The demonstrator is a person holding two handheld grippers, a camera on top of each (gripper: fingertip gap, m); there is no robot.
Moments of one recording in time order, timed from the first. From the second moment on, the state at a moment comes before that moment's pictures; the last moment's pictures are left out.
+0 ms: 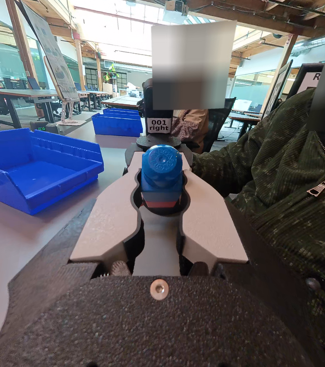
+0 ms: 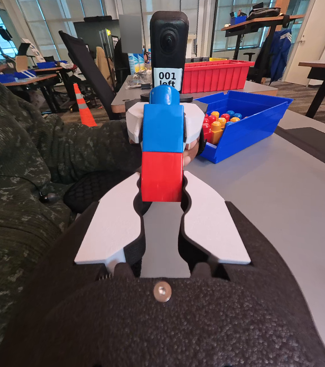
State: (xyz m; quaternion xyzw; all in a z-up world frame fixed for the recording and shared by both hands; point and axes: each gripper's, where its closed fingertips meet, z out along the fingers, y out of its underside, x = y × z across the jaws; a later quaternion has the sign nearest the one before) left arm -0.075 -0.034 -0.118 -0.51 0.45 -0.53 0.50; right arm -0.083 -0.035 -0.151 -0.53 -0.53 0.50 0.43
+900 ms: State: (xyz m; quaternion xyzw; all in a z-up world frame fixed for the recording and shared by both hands) left arm -0.102 -0.010 -0.134 -0.62 0.49 -0.36 0.50; right arm -0.086 -0.025 -0.175 -0.55 -0.57 0.43 0.44
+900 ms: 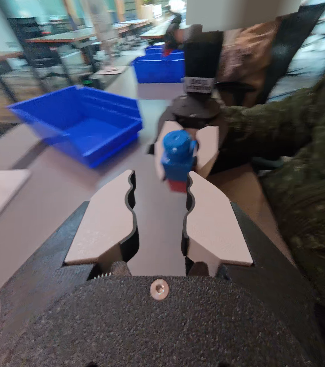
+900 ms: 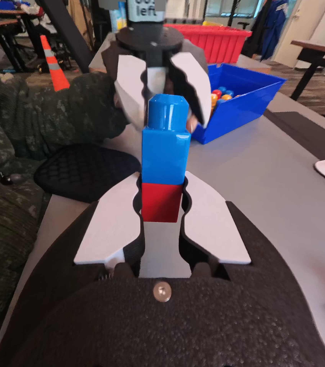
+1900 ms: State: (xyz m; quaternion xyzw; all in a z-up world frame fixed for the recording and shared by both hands) left arm -0.387 0.037 -0.238 -0.95 0.14 0.05 0.27; right arm -0.079 -0.003 -0.182 -0.59 -0.52 0.45 0.41
